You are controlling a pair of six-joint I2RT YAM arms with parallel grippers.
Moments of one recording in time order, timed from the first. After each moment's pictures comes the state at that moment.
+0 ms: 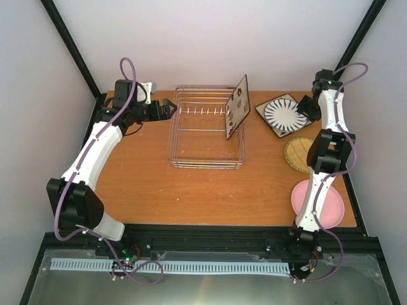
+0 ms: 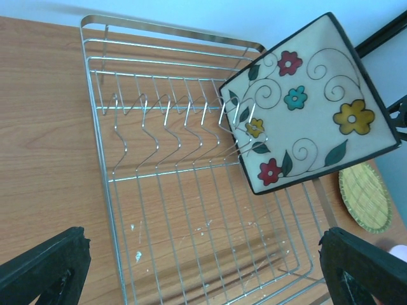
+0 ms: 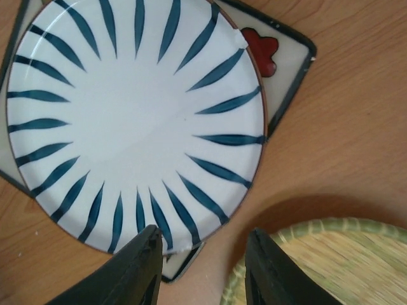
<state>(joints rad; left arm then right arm) -0.19 1.51 1.46 -0.61 0.40 -0.30 -0.21 2.29 2.25 -1.17 -0.07 0.42</state>
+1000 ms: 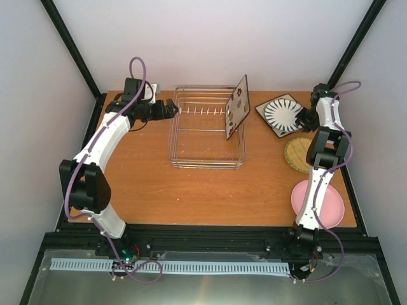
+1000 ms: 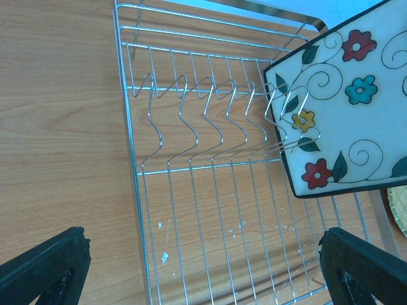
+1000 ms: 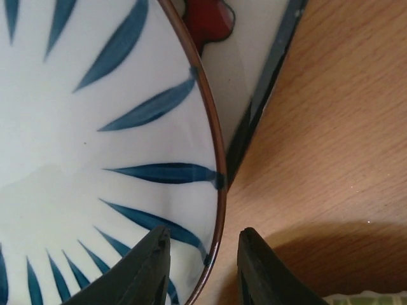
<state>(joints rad) -0.19 1.67 1.54 -0.65 0.33 -0.29 -0.25 2.49 2.29 -1.15 -0.14 0.50</state>
